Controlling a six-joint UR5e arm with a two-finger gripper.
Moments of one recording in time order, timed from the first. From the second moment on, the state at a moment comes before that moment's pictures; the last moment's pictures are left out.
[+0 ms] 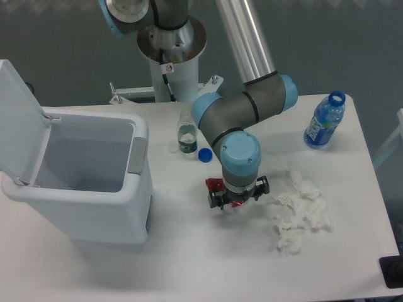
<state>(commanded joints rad) 2.47 -2.11 -1.67 -0.93 1.66 0.24</state>
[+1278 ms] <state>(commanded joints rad) 2.46 -2.13 -1.65 -0.93 1.69 0.26</state>
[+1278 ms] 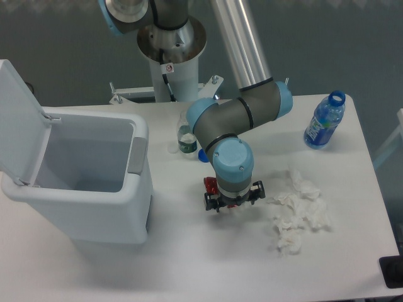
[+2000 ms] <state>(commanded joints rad) 2.47 -2.13 -1.65 -0.93 1.69 0.26</state>
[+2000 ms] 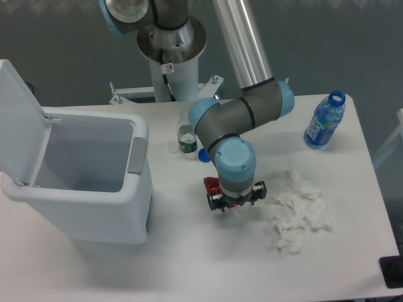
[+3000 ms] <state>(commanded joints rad) 2.47 -2.11 -1.65 -0.94 1.69 0.29</state>
